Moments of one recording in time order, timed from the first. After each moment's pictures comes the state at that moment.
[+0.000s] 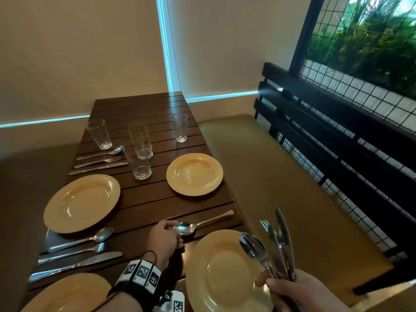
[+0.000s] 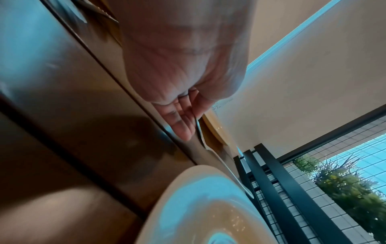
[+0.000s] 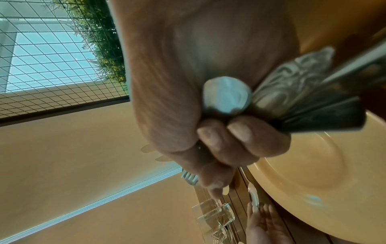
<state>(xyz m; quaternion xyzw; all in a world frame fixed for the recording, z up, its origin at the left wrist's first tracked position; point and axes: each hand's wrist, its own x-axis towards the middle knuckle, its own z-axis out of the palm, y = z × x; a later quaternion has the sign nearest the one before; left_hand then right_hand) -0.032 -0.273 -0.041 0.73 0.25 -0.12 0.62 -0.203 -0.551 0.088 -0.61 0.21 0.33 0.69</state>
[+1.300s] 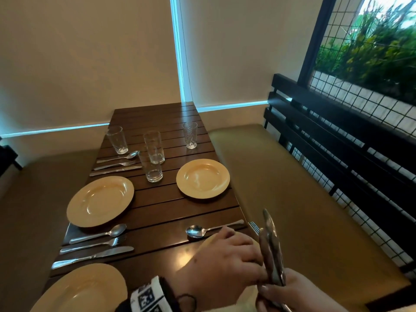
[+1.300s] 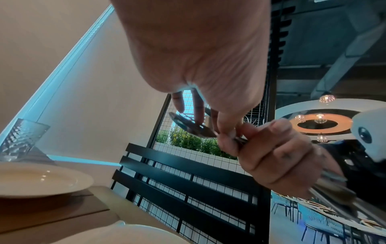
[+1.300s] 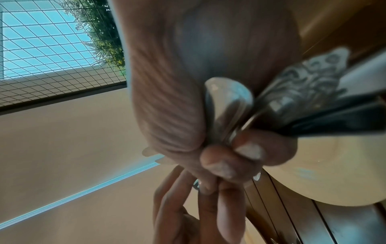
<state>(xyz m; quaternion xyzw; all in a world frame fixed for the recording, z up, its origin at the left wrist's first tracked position) -0.139 -0.333 0.100 0.79 -0.58 0.09 0.17 -0.204 -0.540 0.105 -0.65 0.15 0.33 0.67</state>
